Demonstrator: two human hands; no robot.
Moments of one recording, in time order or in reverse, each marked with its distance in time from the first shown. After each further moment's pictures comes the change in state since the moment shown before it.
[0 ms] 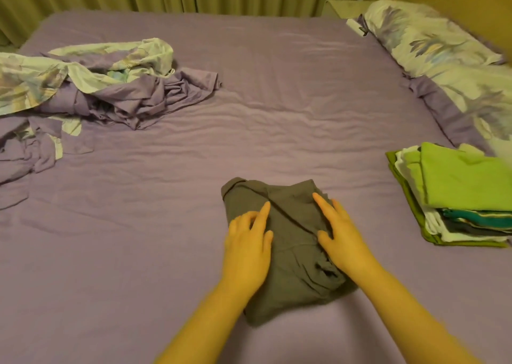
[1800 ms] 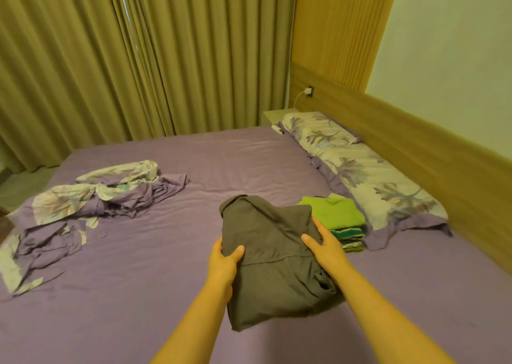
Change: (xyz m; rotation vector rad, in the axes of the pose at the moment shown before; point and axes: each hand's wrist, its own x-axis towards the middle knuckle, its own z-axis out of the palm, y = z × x) left_hand -0.195 0.249 -0.104 -1.019 0.120 -0.302; right_hand -0.264 -0.036 -0.223 0.467 0.332 0.051
